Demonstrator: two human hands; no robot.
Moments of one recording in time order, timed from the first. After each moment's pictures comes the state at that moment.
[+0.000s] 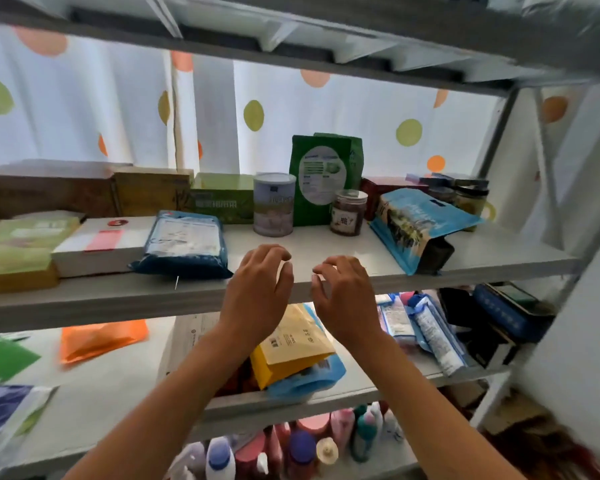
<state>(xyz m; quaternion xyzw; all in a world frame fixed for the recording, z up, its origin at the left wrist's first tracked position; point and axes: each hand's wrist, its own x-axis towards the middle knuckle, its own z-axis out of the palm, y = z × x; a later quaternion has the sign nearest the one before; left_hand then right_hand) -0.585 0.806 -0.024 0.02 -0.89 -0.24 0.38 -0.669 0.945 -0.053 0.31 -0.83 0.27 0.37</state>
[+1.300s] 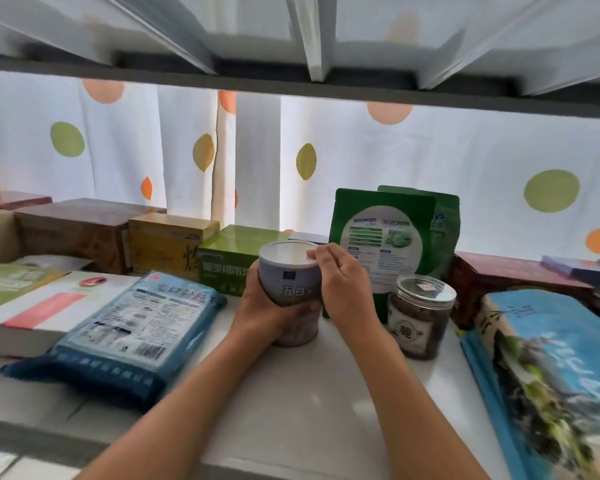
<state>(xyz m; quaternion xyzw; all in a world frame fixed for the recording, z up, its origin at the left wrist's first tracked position) -0.823 0.710 -0.025 0.20 -0.72 -0.51 0.42 -0.896 0.826 0.034 0.39 -0.69 0.61 0.03</state>
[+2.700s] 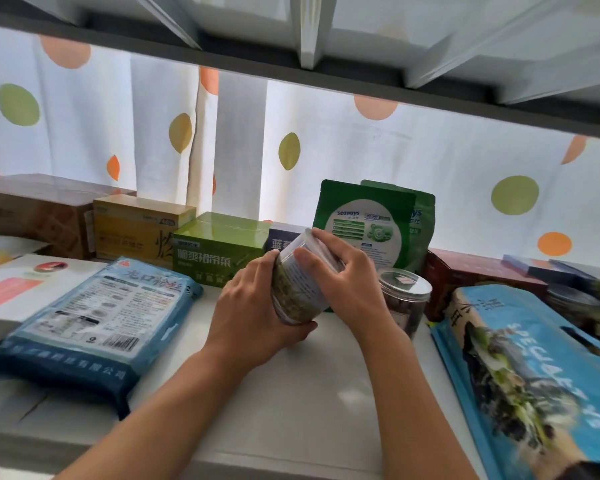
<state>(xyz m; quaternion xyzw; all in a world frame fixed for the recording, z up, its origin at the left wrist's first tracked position) -0.797 0.742 -0.017 0.15 -0.86 -0.18 0.45 -0.898 0.858 0.041 0.43 -0.72 0.55 0.04</state>
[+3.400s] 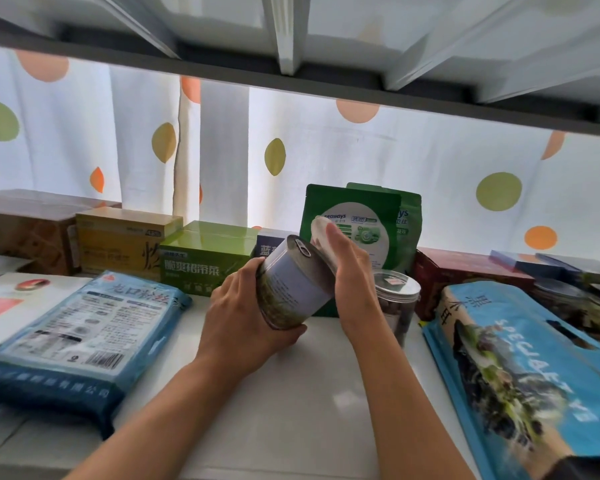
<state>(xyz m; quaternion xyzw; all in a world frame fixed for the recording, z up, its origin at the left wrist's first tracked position) -0.802 0.741 -0.019 0.16 -0.85 -0.21 0.46 -0.898 0.857 0.049 0.35 -0.59 0.73 -0.03</state>
